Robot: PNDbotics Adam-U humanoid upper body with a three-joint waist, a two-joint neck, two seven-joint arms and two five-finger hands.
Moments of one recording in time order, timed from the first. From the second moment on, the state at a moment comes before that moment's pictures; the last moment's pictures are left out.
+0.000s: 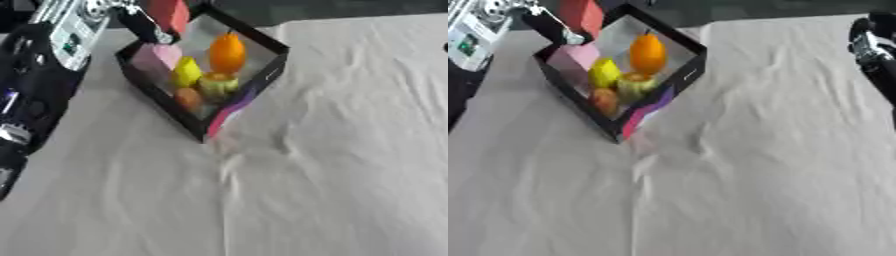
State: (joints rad) left arm -1.21 0.43 -0.23 -1.01 -0.87 -0.10 -0.34; right arm -0.47 -0.56 0.09 -1.92 -0.24 0.30 -0.32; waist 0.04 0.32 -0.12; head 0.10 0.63
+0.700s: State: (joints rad) left arm -1.03 0.57 -0.12 -1.37 -0.36 0.12 0.12; right arm -0.42 -0.56 0.06 -1.92 -0.25 0.29 -0.34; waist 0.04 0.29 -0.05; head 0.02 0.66
